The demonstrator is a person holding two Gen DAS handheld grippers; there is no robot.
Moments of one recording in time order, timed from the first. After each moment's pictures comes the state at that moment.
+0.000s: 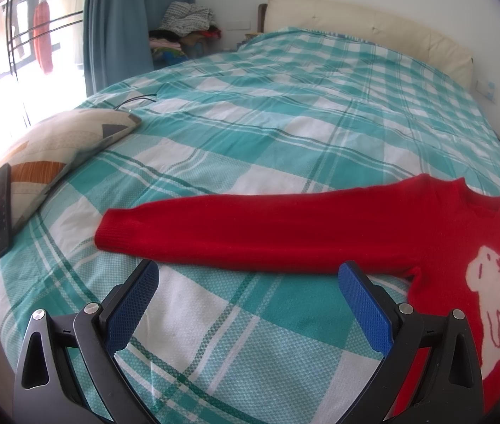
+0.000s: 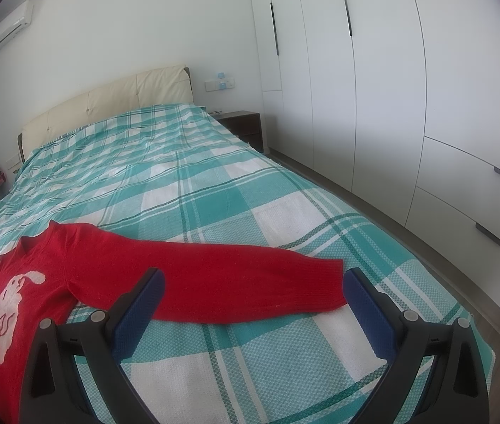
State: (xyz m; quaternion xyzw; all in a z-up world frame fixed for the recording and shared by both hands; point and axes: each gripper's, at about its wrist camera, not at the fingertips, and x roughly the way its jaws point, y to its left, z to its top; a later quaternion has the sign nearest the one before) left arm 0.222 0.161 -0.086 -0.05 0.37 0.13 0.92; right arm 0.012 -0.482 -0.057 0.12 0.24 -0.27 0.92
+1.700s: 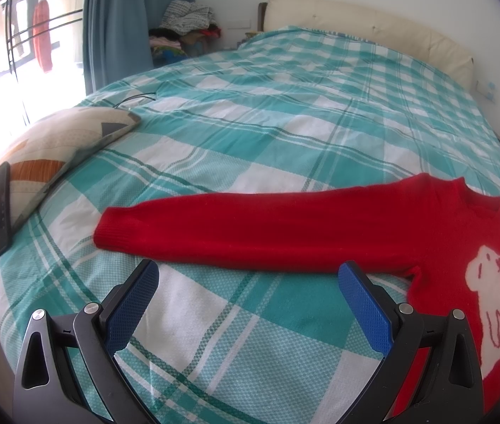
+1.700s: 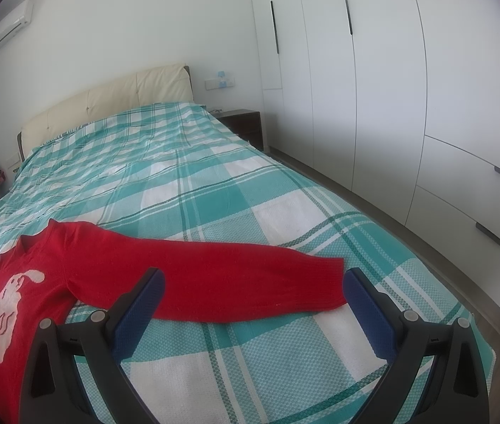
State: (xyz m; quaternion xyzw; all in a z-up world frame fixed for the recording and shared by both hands) left arm 0.222 0.161 -0.087 -0.05 0.37 0.13 0.92; right arm 0.012 -0.482 -0.057 0.12 0.25 -0.27 0.92
